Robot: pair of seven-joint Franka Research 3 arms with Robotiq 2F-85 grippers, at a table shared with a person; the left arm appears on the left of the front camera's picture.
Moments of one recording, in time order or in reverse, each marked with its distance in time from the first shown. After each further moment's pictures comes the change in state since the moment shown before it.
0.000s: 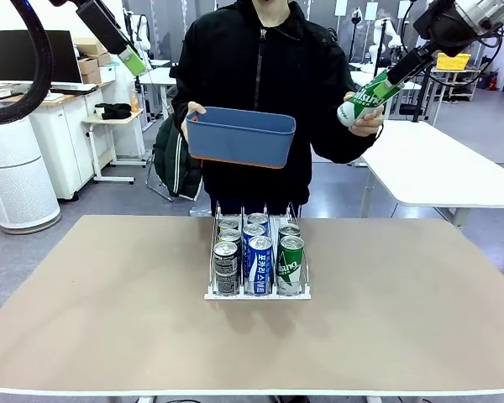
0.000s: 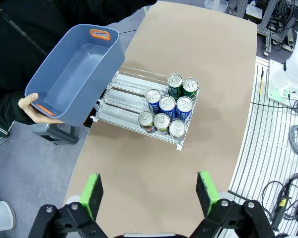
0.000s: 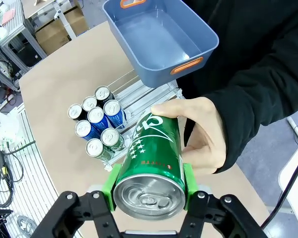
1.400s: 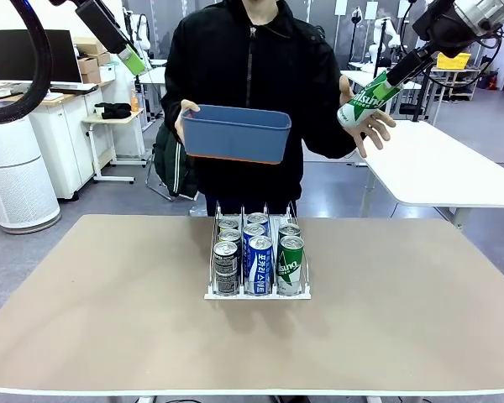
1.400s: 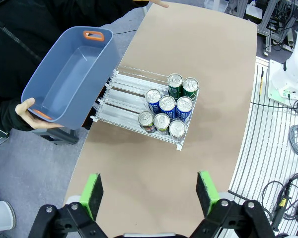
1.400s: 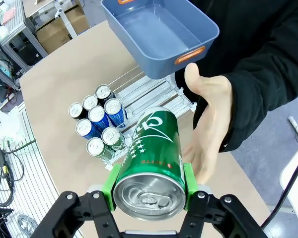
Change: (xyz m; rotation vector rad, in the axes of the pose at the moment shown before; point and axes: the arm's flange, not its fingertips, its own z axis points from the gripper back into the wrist) left arm 0.000 0.000 0.000 0.000 0.000 0.000; right arm -0.001 0.000 -0.003 0.006 0.007 -0.001
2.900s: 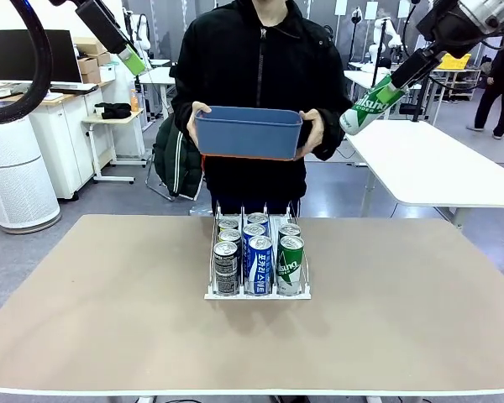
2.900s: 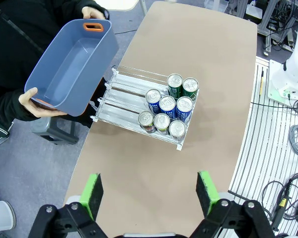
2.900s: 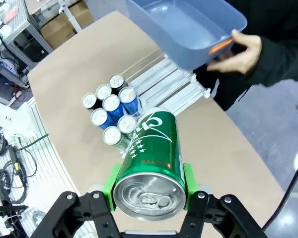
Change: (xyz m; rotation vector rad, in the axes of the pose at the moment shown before) left arm 0.000 0.000 0.000 0.000 0.000 0.000; right arm -0.012 0.032 0.009 0.025 0.056 -0.061
